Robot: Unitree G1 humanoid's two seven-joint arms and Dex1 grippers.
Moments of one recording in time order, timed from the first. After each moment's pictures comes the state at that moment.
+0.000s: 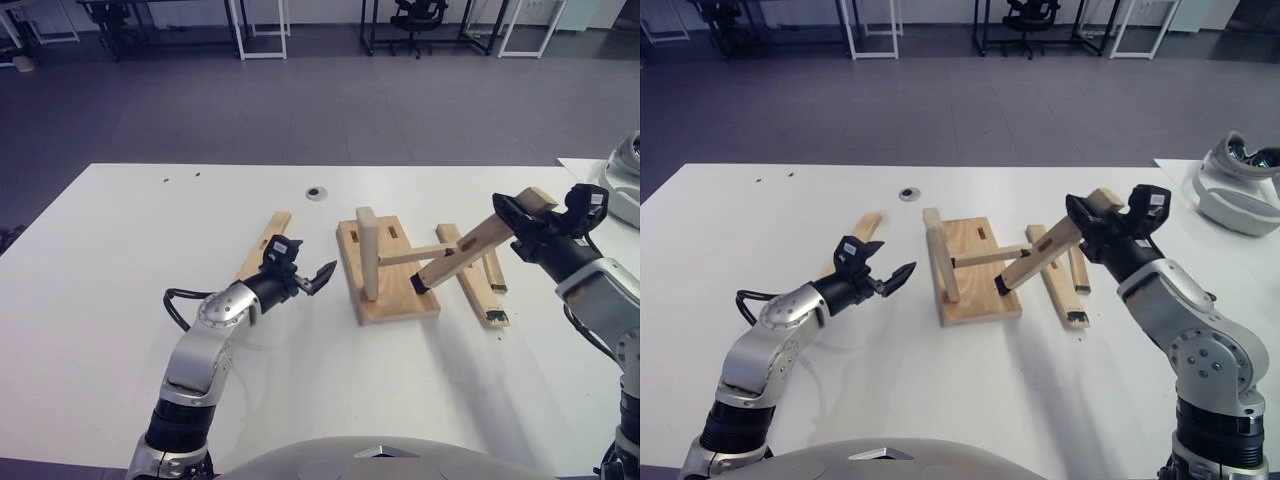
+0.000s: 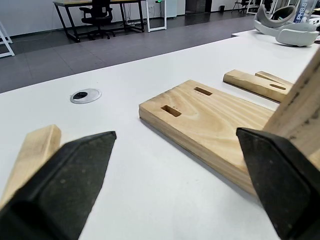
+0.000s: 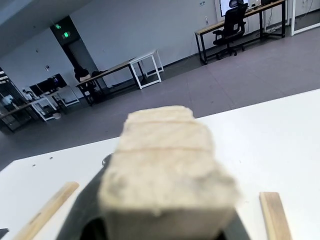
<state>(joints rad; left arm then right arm) -0.05 0.24 -0.14 -0.41 -0.21 0.63 -0.44 -0.04 -0.62 -0.35 -0.50 1.18 0.74 -0.19</state>
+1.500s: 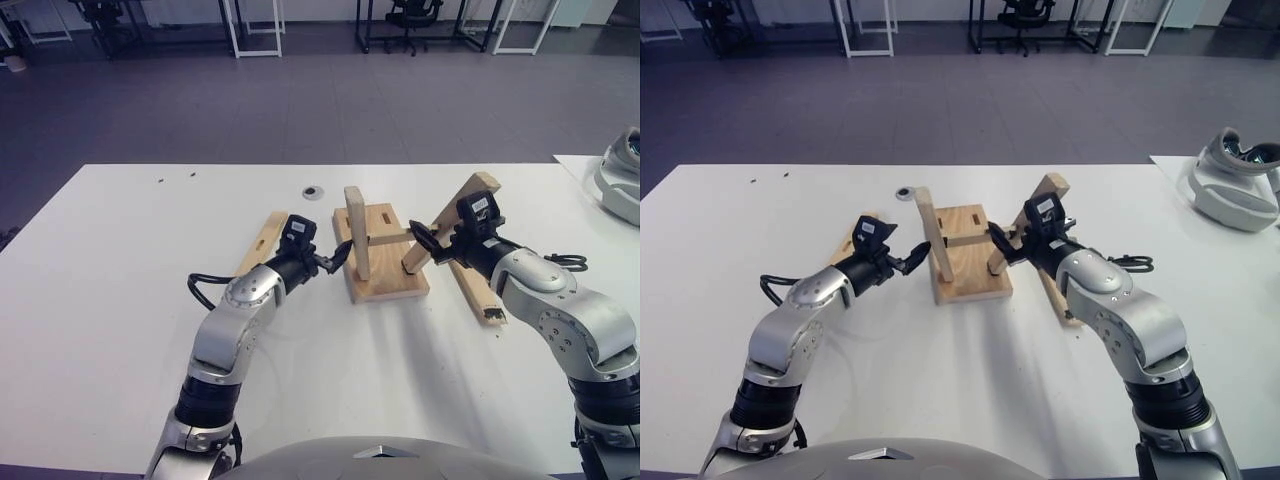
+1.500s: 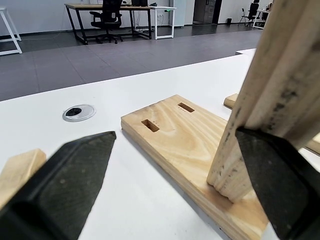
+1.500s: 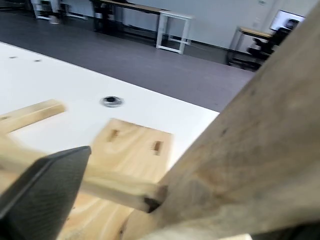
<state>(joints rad) -0.18 0.12 -0.19 -0.36 -0.22 0.69 -0.30 -0.20 -0.62 0.08 -0.52 0.62 0.82 0.04</state>
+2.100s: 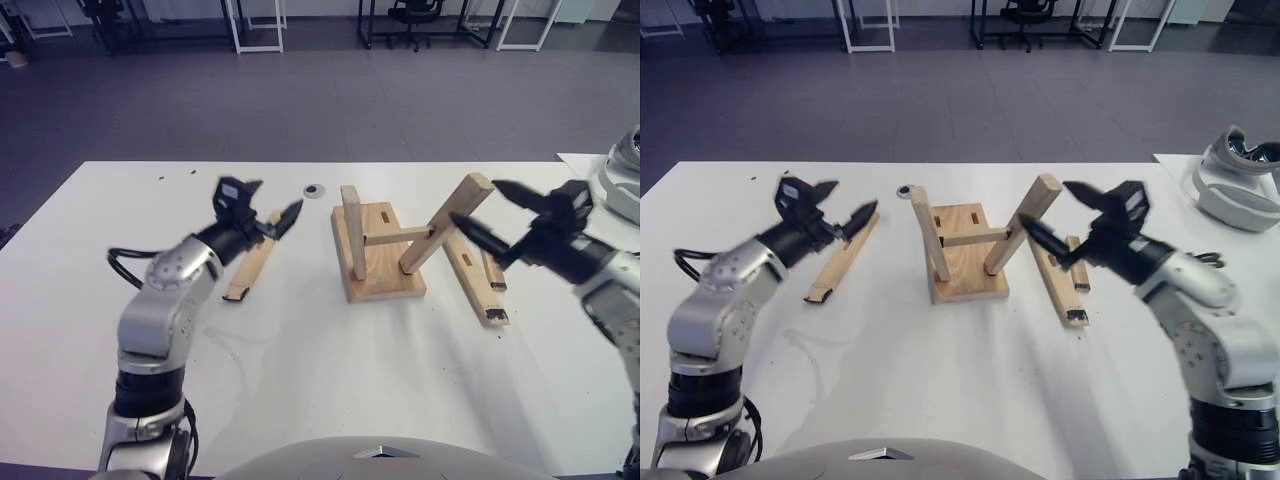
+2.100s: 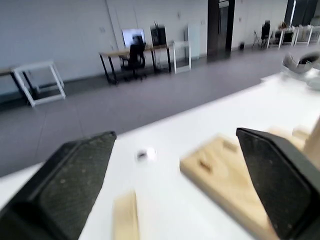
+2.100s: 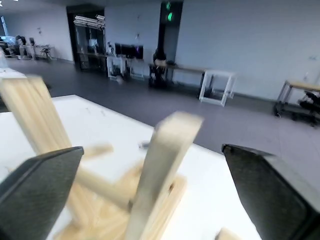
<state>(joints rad) -0.32 0.35 0.15 -0.48 -0.40 0.68 -0.41 -0.09 -0.74 -0.41 -0.40 0.83 0.54 0.65</state>
